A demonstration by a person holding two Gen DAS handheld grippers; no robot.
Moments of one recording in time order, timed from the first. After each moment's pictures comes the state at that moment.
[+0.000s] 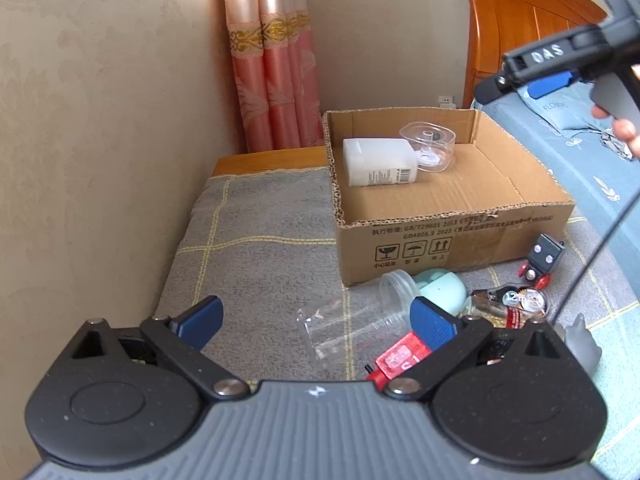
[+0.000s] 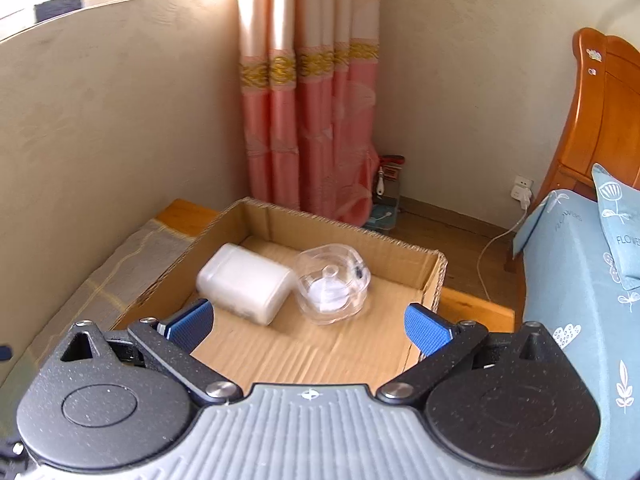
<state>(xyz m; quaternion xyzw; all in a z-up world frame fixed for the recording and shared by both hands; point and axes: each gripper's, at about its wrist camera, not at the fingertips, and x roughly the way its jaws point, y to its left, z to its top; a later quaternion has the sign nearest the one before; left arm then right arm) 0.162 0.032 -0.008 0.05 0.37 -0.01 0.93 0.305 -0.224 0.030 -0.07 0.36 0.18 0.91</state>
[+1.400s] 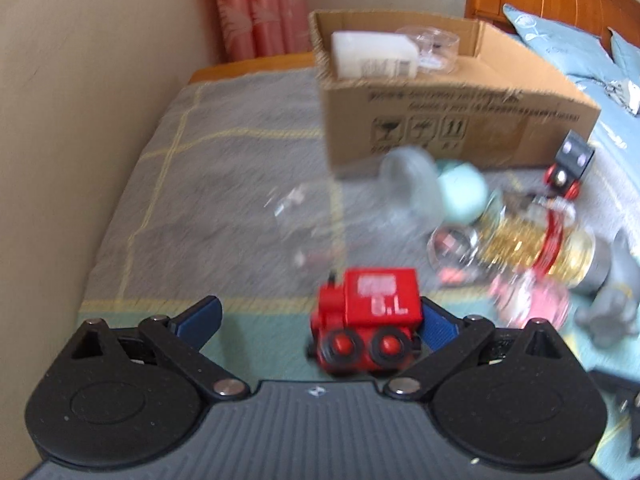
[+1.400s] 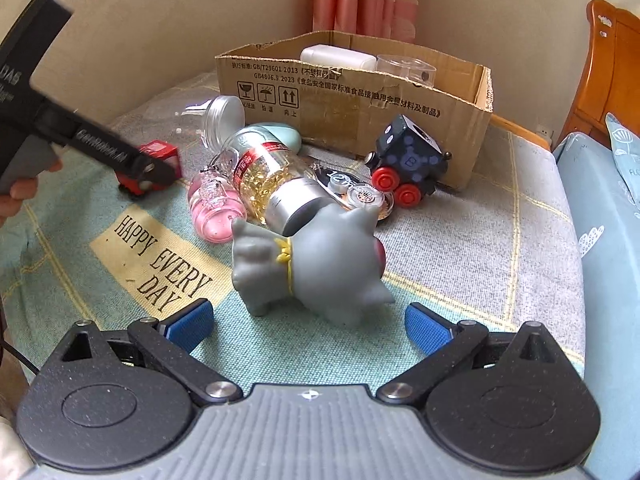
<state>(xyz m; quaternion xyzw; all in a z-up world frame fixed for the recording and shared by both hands) 0.166 0.036 -0.078 0.04 0.46 -0.02 0.89 0.096 -0.231 -0.117 -0.10 0.39 0.21 0.89</state>
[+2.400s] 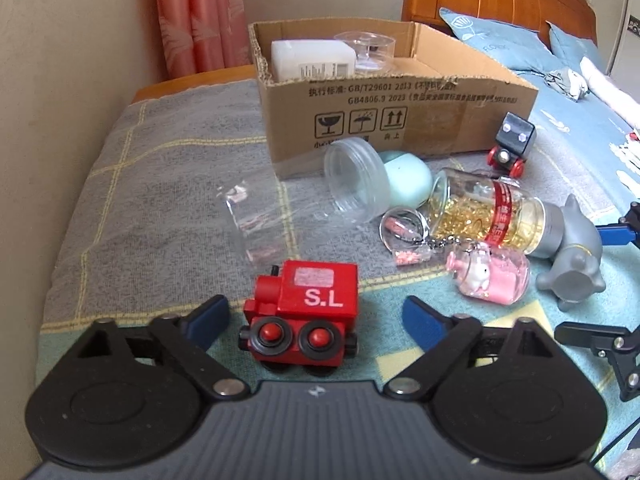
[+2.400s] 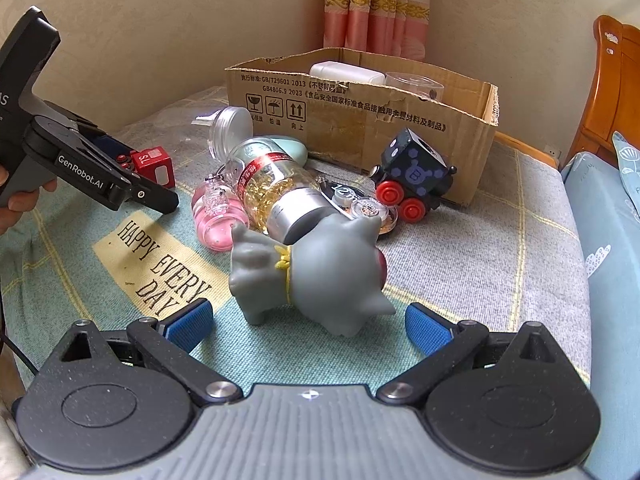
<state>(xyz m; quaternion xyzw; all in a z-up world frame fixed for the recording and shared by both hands) 0.163 0.037 -0.081 0.05 0.43 -0.12 0.89 0.098 -0.235 -0.119 -0.11 0.36 0.23 0.90</state>
